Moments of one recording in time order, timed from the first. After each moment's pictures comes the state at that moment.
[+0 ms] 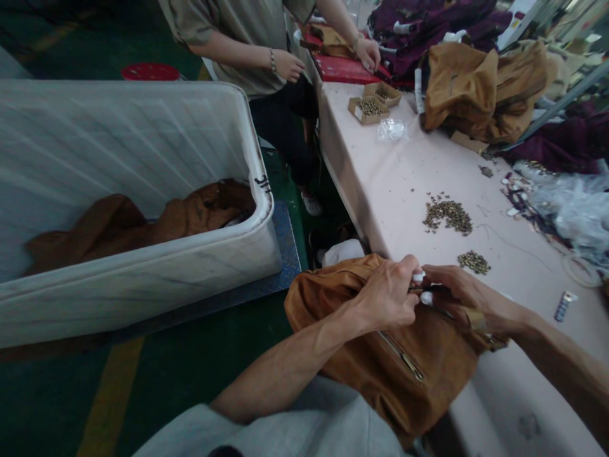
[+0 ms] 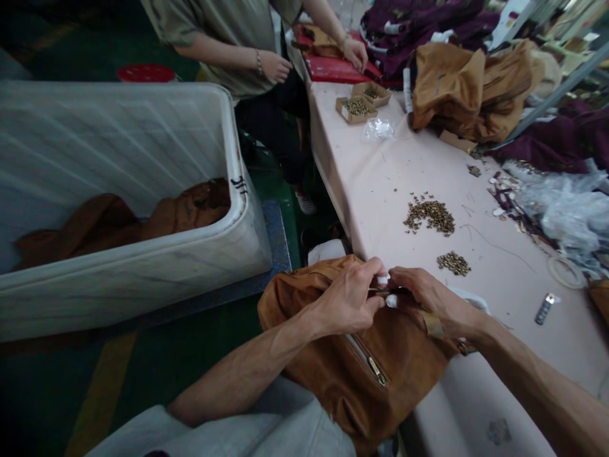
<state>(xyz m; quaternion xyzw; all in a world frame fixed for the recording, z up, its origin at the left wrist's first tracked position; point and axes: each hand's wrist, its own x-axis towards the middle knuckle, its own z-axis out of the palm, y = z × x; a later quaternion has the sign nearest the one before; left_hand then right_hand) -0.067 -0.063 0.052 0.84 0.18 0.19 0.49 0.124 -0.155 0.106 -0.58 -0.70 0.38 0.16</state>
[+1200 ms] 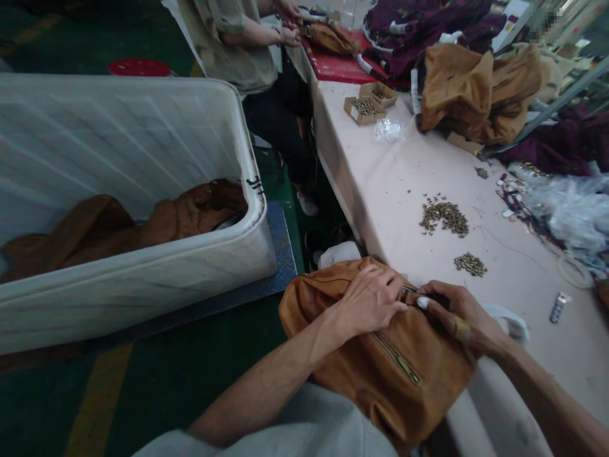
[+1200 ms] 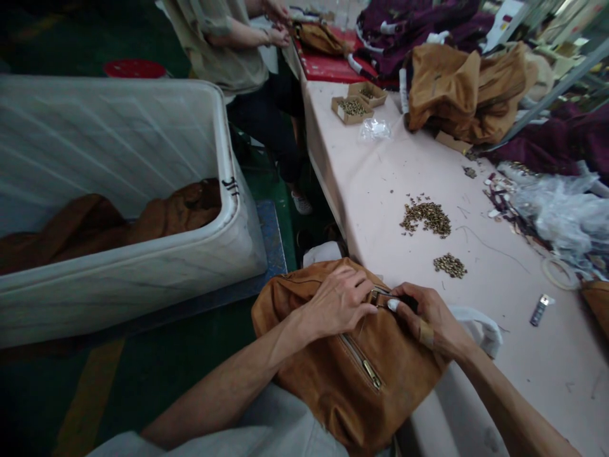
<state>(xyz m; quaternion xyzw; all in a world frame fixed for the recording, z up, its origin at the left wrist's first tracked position) -0.073 -0.056 0.008 0.95 0.10 0.16 0.25 0.134 -0.199 0.049 -0.72 -0.56 0.37 0.20</state>
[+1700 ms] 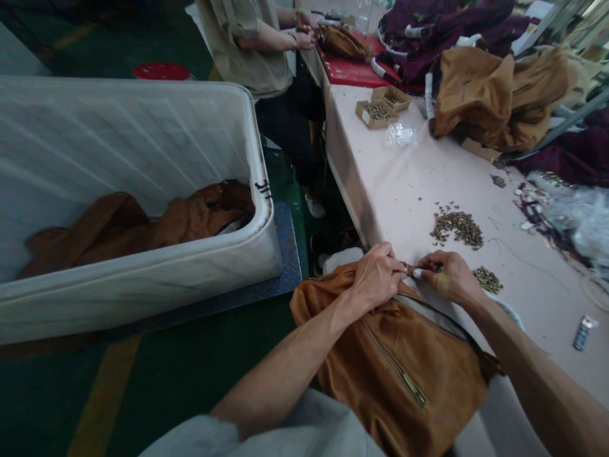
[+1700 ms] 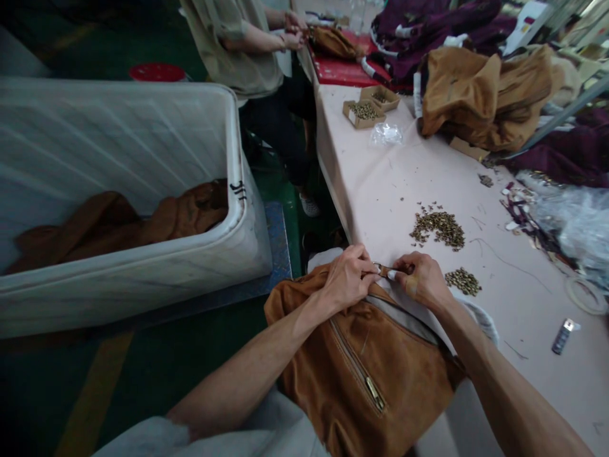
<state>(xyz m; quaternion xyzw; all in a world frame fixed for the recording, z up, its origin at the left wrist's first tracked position) -0.030 -0.012 -0.021 0.86 0.26 0.25 0.35 0.180 -0.101 0.004 -0.79 -0.54 0.22 0.17</state>
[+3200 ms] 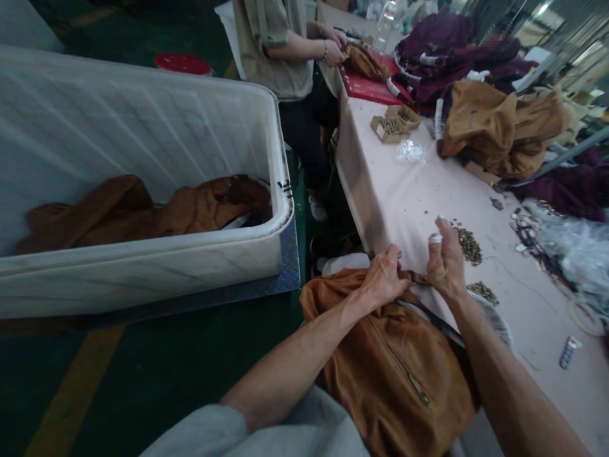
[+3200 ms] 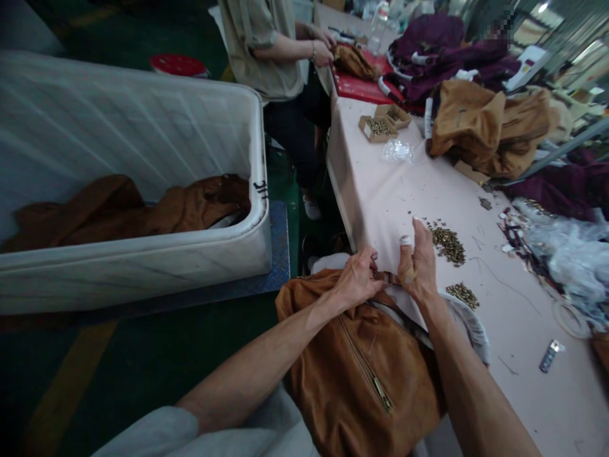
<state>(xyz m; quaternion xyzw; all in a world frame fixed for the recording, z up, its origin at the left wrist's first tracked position) -0.032 -0.009 -0.038 0.78 0.30 0.32 0.45 0.146 -0.058 0.003 -0.72 -0.62 -0.09 0.30</state>
